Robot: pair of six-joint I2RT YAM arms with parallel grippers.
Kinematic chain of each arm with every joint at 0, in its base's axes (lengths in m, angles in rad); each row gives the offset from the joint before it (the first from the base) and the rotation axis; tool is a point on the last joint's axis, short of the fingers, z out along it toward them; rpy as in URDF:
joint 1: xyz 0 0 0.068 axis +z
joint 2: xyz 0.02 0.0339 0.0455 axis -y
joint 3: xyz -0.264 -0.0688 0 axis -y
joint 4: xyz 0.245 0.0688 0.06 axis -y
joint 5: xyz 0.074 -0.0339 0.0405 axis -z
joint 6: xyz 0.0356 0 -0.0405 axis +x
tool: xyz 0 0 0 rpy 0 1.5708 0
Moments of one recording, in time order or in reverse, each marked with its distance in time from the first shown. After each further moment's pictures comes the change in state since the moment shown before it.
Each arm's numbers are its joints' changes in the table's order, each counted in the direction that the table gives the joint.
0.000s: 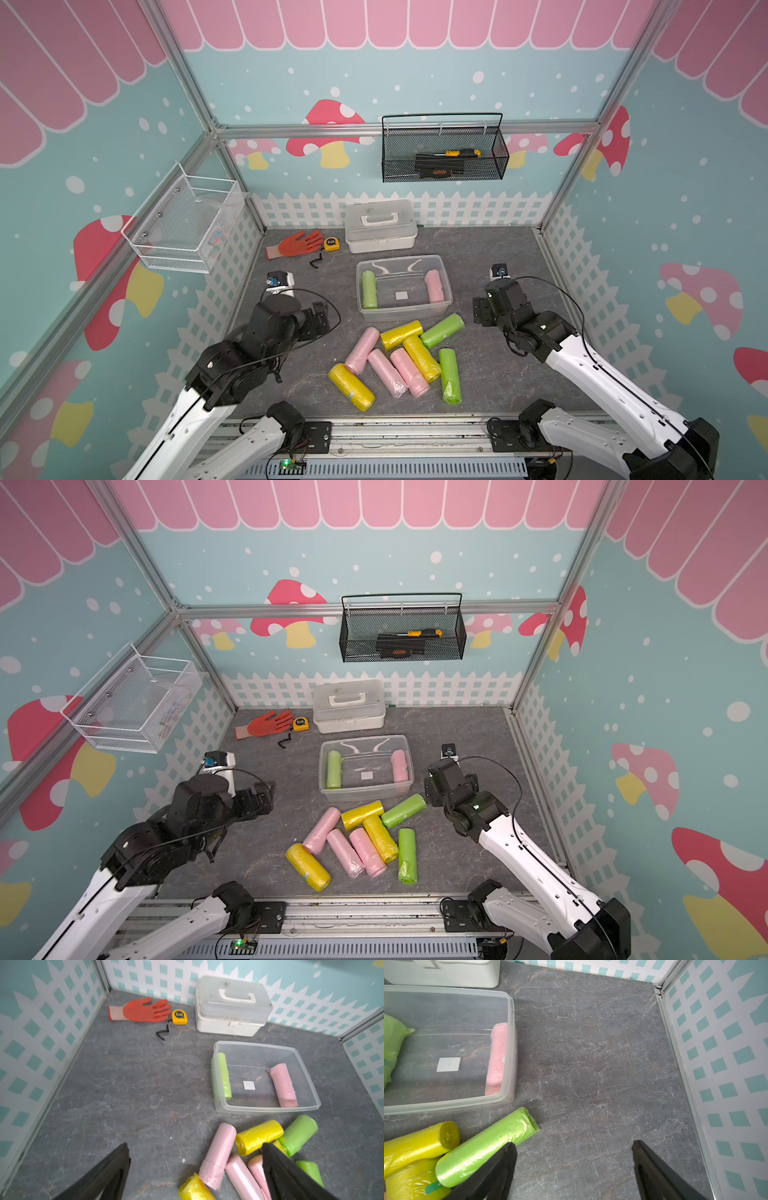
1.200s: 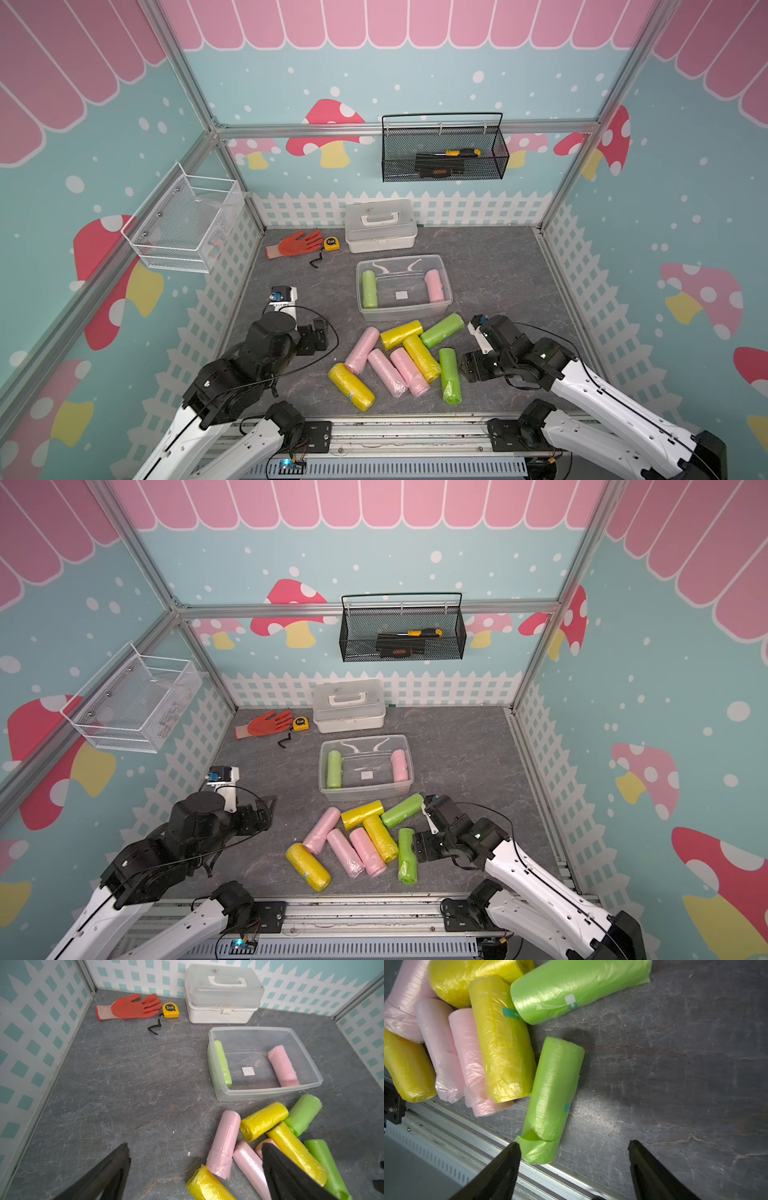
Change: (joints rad) left arm -0.021 0.123 -0.098 0.014 0.048 0.055; right arm 0.149 0.150 -0.245 -0.212 -0.564 0.170
